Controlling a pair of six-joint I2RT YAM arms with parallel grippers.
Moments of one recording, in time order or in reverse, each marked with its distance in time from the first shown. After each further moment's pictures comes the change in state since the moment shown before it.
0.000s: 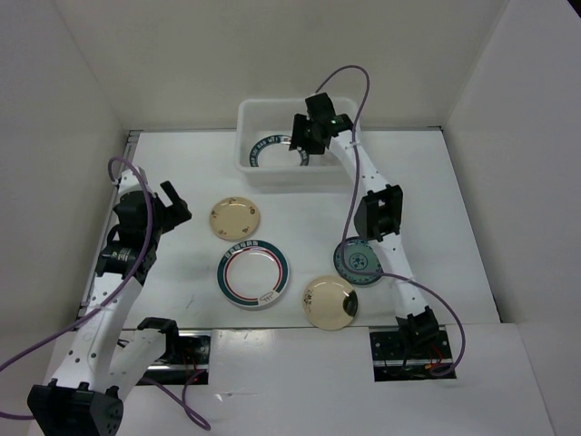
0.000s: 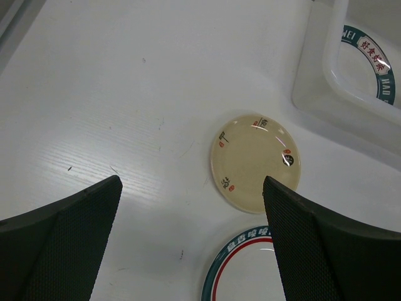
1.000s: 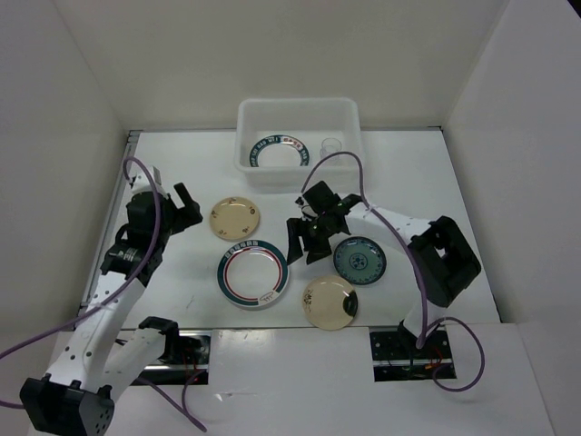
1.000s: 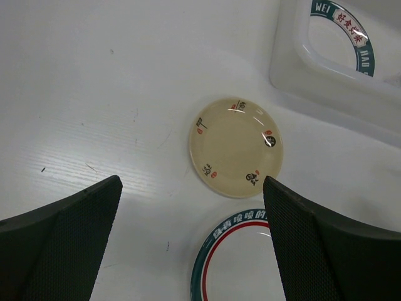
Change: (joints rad) left arm -0.096 0.003 -0.006 0.007 0.000 0.000; right arm 0.279 -1.027 -1.661 0.285 -0.319 0.013
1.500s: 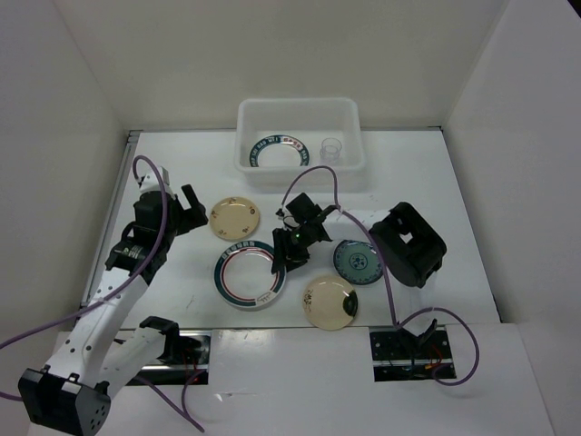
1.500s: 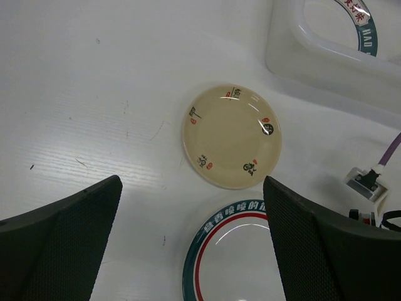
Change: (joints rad) left arm -0.058 0.036 -0.002 -0.001 -0.012 0.000; right arm 0.062 0.242 -0.013 0.304 -0.196 0.064
